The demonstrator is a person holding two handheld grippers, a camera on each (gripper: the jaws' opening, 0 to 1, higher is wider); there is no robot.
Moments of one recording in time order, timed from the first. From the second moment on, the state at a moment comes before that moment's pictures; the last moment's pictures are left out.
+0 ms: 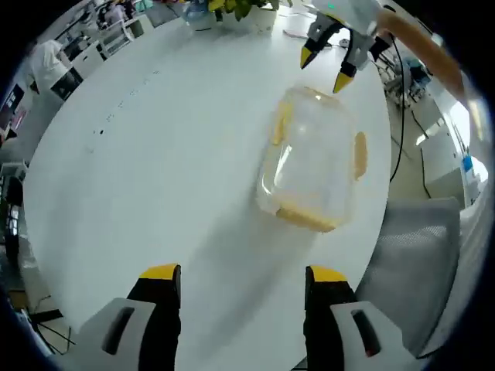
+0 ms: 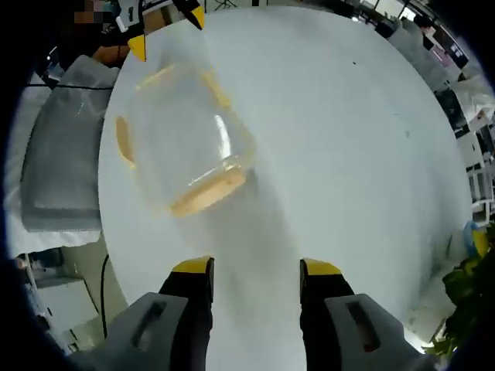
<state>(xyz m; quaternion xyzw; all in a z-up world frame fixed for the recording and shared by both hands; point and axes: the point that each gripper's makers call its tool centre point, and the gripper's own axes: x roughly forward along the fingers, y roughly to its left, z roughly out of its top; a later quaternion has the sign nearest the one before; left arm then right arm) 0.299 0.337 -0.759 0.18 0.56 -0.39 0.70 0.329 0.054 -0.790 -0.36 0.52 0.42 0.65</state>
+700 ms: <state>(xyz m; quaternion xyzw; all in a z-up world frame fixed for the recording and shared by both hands) 0.266 0.276 -0.753 -0.16 0.67 -0.30 0.66 0.317 0.114 -0.745 0.04 0.57 0.38 0.73</state>
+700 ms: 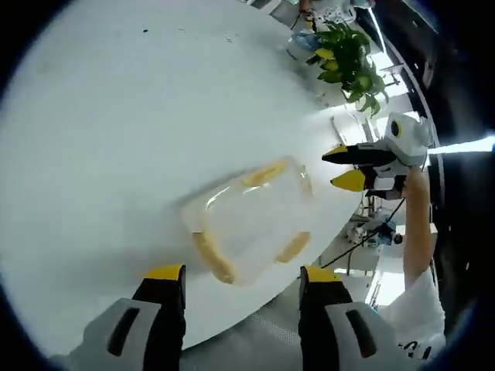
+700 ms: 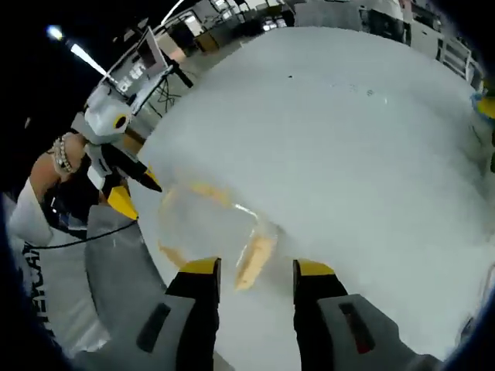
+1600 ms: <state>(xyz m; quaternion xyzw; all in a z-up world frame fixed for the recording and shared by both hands) 0.263 0.266 -0.776 -0.15 0.69 -0.28 0.65 0.304 0.131 -0.772 0.10 0.61 0.38 0.69</state>
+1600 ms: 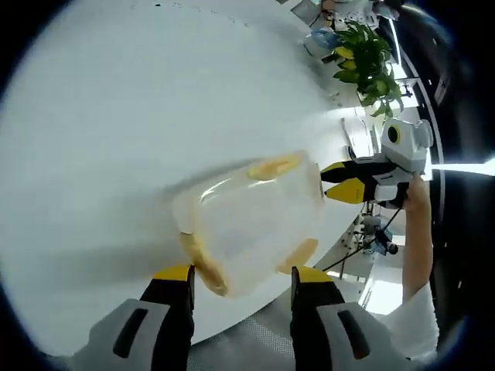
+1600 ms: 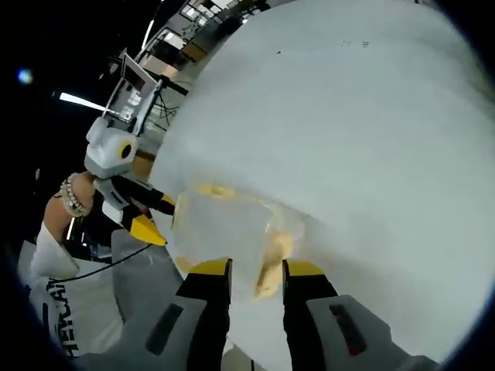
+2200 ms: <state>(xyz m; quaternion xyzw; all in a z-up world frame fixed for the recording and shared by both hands) 0.269 0.272 -0.783 -0.14 0.70 -0.26 0.65 0.312 0.127 -0.783 0.11 0.63 0.36 0.68</state>
